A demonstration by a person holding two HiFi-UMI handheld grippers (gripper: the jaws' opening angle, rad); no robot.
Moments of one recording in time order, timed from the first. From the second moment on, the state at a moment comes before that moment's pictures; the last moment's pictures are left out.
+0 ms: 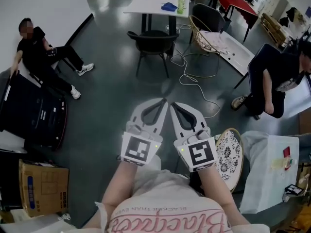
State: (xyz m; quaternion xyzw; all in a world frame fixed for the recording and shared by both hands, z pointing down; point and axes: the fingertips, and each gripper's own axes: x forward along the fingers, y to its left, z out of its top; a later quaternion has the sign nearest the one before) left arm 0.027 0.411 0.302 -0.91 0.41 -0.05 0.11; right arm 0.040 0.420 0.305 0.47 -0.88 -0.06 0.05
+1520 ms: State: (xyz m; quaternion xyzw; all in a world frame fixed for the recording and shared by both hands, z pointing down) left arm -0.015 0.062 0.315 -0.91 0.41 -0.06 0.09; right arm 0.008 0.066 0.319 0.48 -0.87 -0.06 0.07
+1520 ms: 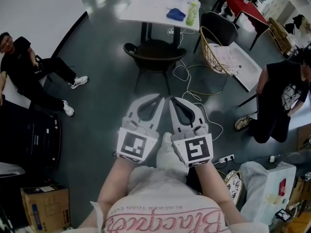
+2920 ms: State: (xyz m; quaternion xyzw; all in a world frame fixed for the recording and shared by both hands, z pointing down) left arm 0.007 -0.247 0.381 -0.87 0.48 -0.09 -0.01; right arm 0.050 -0.243 0.376 0.43 -0.90 0.00 0.10
